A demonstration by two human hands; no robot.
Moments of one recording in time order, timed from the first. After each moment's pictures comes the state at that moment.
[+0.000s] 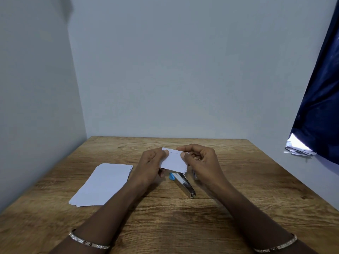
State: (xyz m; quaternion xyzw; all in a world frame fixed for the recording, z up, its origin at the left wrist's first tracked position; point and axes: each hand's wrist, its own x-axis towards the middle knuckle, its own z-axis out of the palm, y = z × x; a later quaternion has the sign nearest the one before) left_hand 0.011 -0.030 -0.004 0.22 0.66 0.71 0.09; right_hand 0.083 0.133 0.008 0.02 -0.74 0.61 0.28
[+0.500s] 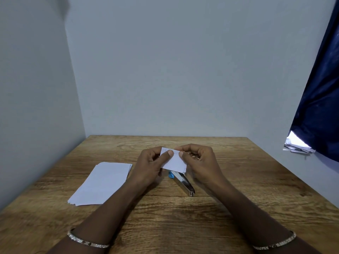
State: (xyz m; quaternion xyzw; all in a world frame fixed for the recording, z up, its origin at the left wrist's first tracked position) left_hand 0.017 -0.030 -0.001 0.27 0.66 0.70 0.04; right_hand 0.080 0.132 0.005 0.01 -0.76 0.59 0.28
